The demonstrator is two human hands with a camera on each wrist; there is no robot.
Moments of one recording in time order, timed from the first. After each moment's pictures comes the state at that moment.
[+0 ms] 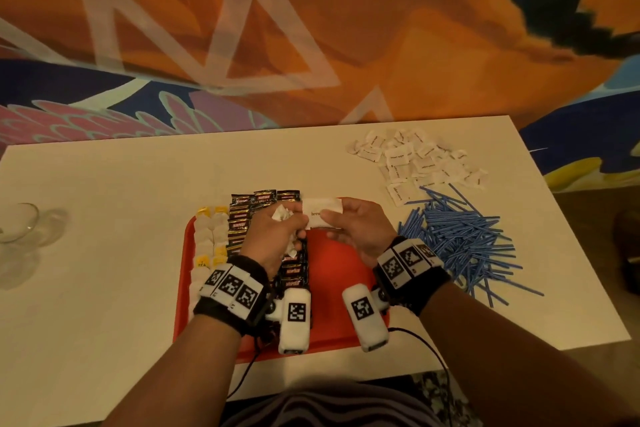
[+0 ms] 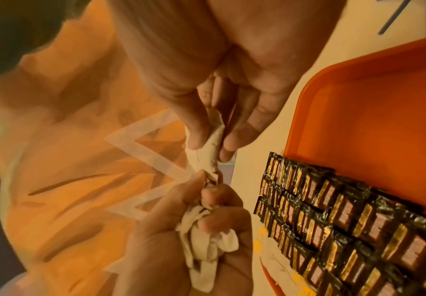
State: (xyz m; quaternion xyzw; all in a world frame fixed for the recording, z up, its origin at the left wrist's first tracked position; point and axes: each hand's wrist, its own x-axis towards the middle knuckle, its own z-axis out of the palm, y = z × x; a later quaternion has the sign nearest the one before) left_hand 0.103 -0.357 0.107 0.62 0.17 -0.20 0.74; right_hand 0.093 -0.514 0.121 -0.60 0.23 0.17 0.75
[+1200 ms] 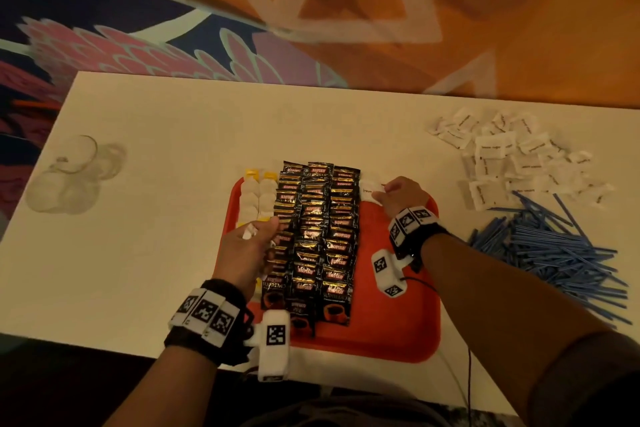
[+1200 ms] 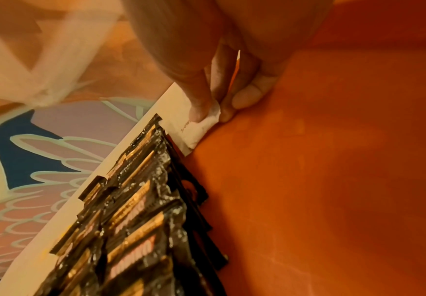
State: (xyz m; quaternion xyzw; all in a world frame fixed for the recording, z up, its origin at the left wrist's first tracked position) left_hand 0.075 -0.260 0.054 0.64 0.37 -0.12 0.67; right_hand 0.196 -0.506 -0.027 -0.87 0.26 0.21 0.36
